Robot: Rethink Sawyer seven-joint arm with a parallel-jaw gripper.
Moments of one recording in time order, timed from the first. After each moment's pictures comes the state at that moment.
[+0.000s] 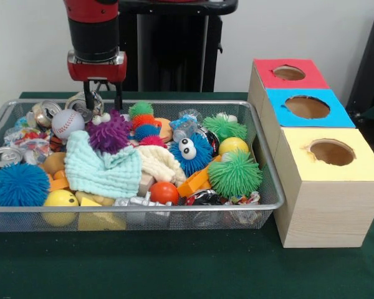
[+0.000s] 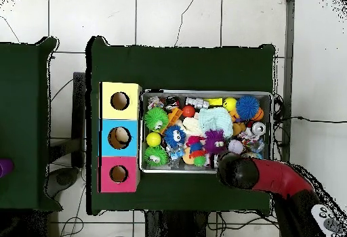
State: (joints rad) arm -0.76 -0.67 0.22 1.88 -0.49 0.45 1.57
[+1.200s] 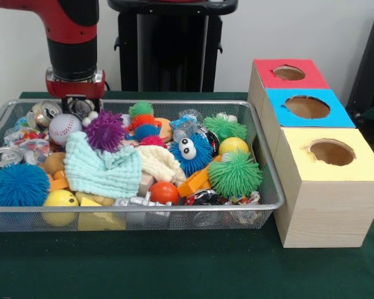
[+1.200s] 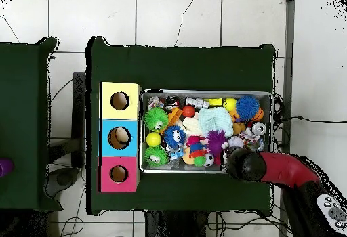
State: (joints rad) arm -0.80 -0.58 0.24 1.76 -0.61 0.50 1.57
